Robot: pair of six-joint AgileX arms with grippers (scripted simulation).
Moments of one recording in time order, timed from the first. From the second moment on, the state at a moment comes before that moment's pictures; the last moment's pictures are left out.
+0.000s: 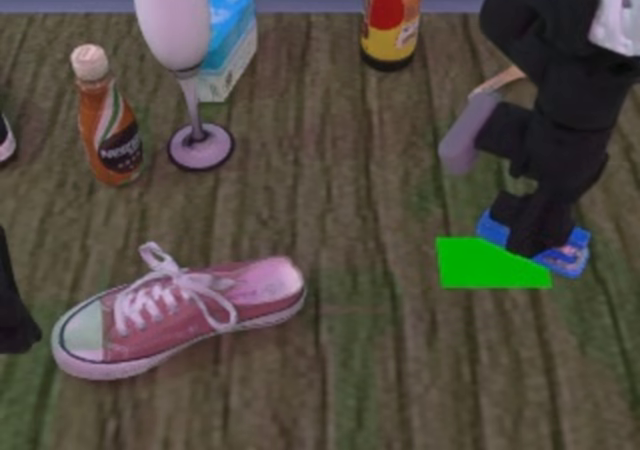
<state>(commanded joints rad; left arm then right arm) 0.00 0.00 0.00 0.00 0.00 0.00 0.42 1.95 1.56 -1.25 0.00 -0.57</state>
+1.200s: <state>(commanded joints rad) 0.00 0.00 0.00 0.00 0.00 0.00 0.40 2.09 1.70 -1.18 0.00 -1.16</state>
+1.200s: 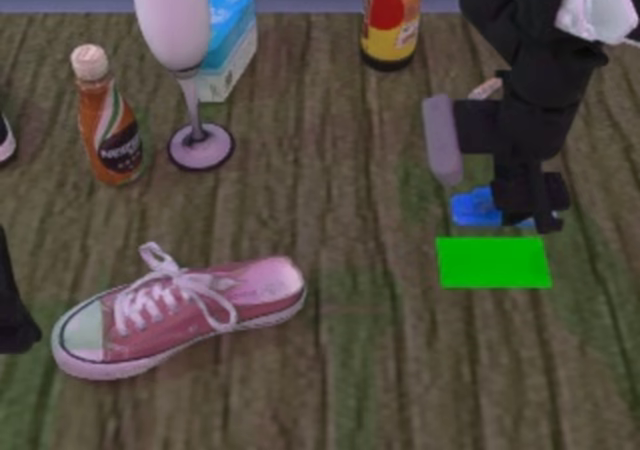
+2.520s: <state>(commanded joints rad) 0.00 0.00 0.00 0.00 0.00 0.00 0.40 2.16 1.51 -0.93 0.00 -1.16</state>
